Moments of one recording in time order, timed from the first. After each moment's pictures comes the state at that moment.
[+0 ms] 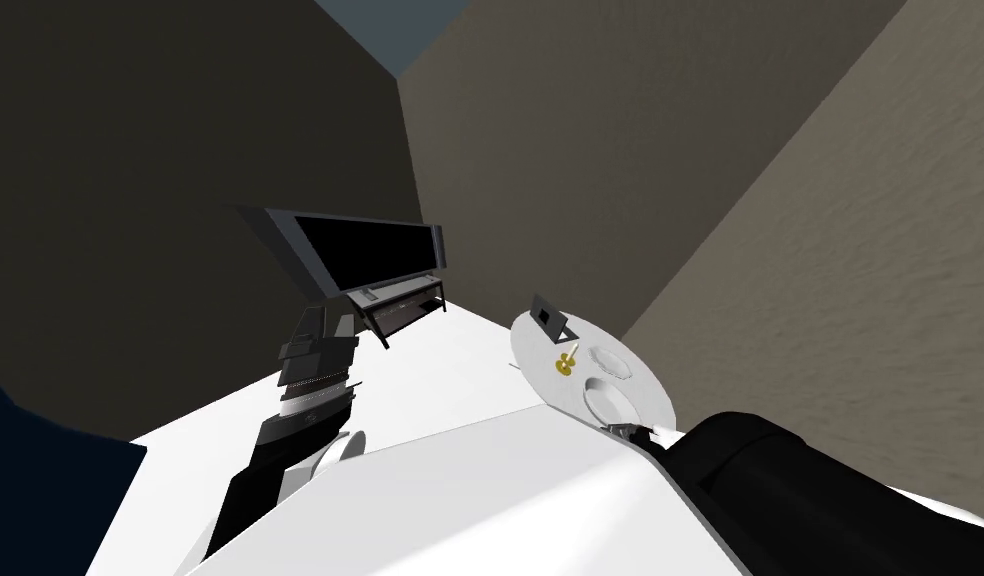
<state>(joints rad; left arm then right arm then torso) 0.52 0.01 0.01 -2.30 0.06 -0.51 -0.15 0.38 -1.14 0.70 -1.12 0.00 0.10 0.35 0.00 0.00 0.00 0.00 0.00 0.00</state>
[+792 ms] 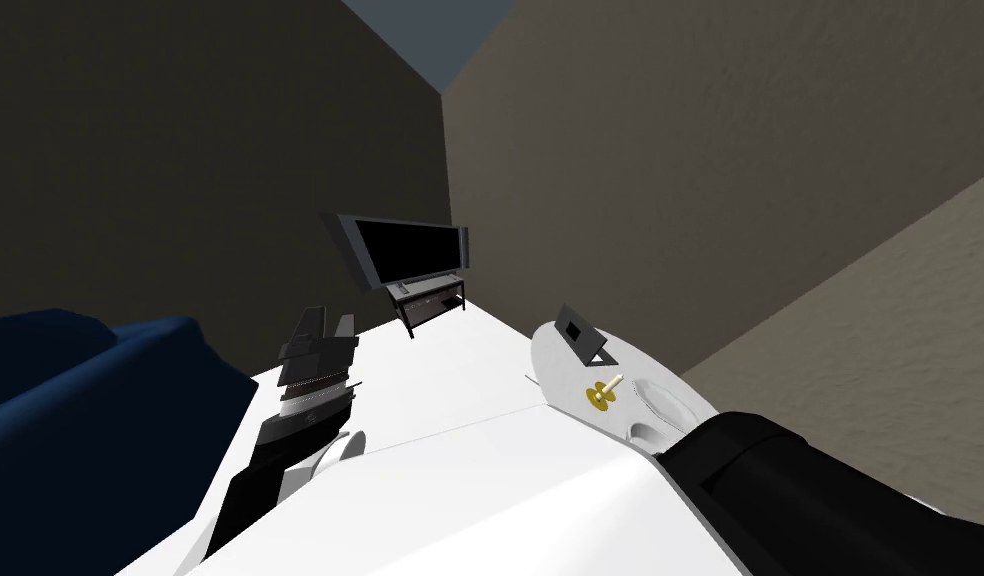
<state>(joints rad) 0.52 0.01 0.01 -2.30 0.06 -0.51 -0.15 0.36 -1.12 0.87 -0.99 -0.01 0.15 0.38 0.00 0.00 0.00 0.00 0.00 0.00</state>
